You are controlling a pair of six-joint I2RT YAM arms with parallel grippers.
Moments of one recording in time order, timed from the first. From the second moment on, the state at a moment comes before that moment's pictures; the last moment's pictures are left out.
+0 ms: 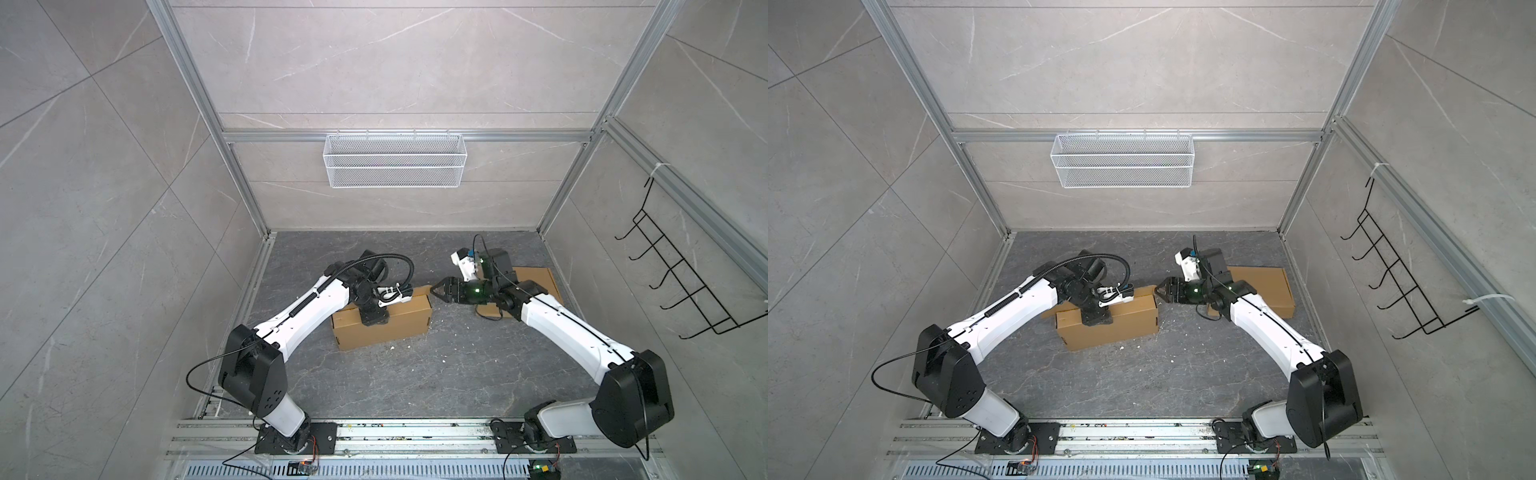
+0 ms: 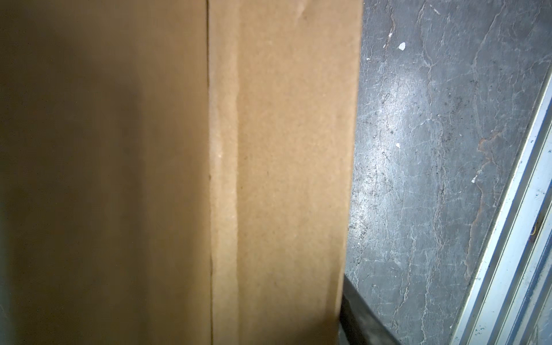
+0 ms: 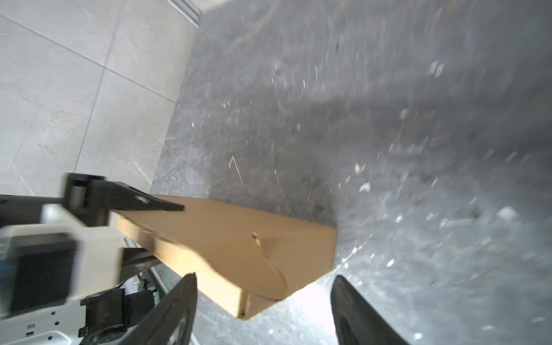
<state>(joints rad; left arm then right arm) -0.61 1.60 1.36 -1.00 0.21 0.74 0.38 1.40 1.14 -0.46 -0.50 0.34</state>
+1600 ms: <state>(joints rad) -0.60 1.59 1.36 -0.99 0.22 0.76 0.59 1.65 1.58 -0.98 -0.19 0.02</state>
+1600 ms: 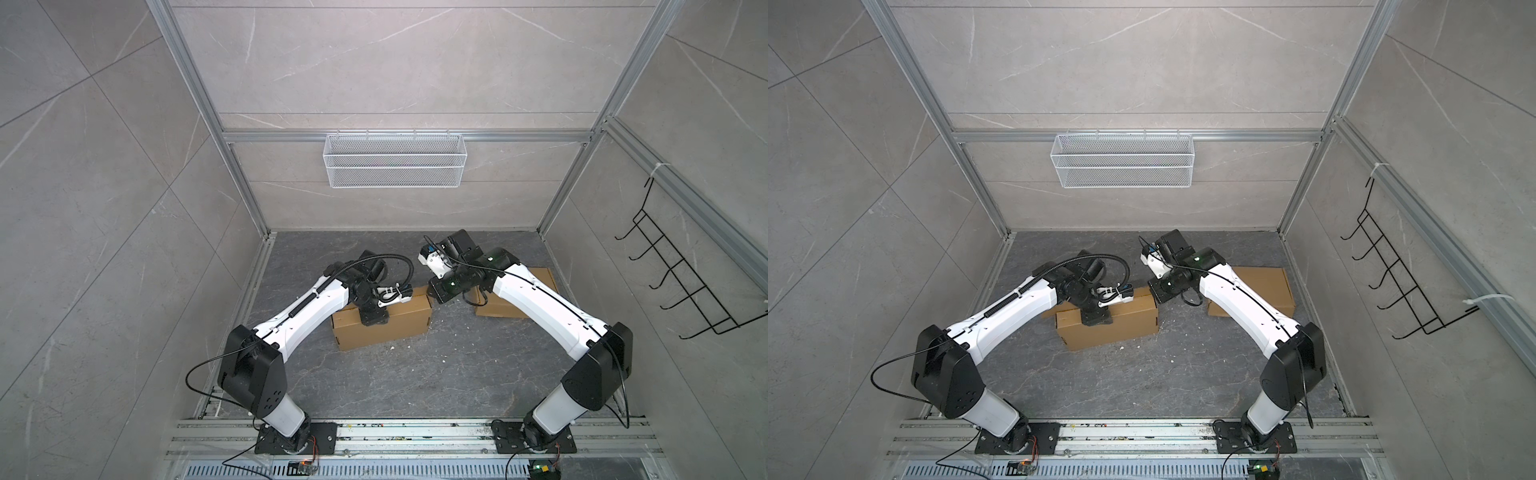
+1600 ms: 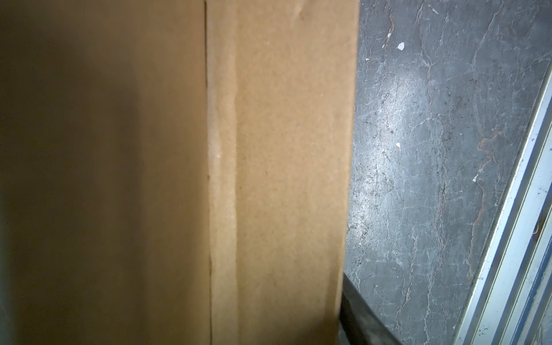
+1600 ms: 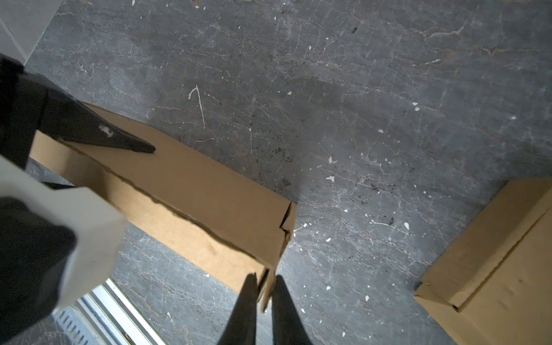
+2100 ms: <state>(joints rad) -0.60 1.59 1.36 -0.99 0.22 0.76 0.60 1.65 1.52 -0.92 -0.16 0.11</state>
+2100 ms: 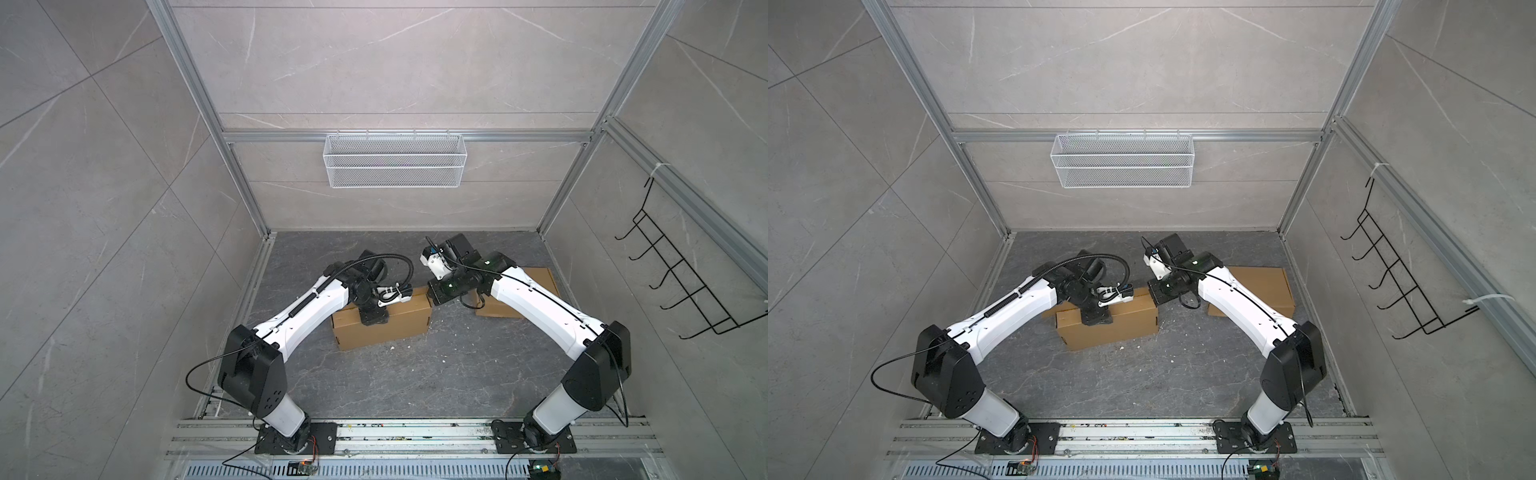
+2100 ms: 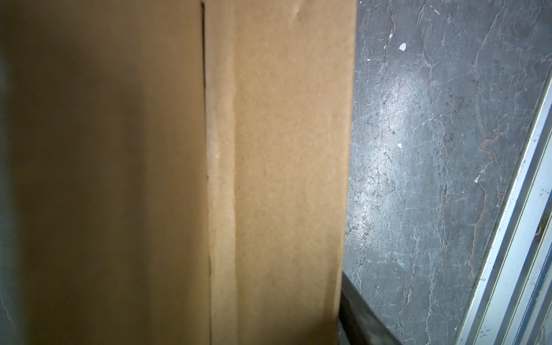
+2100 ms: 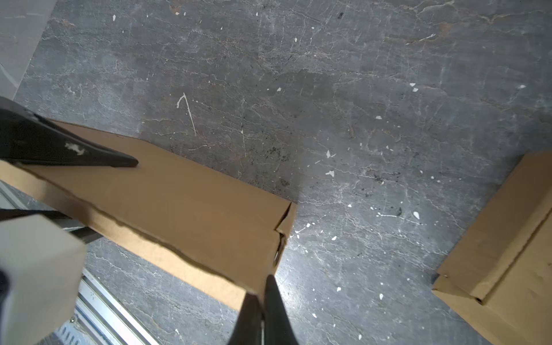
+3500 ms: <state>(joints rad) -0.59 1.53 1.36 -0.96 0.17 0.72 0.60 1.65 1.52 -0.91 -0.14 0.17</state>
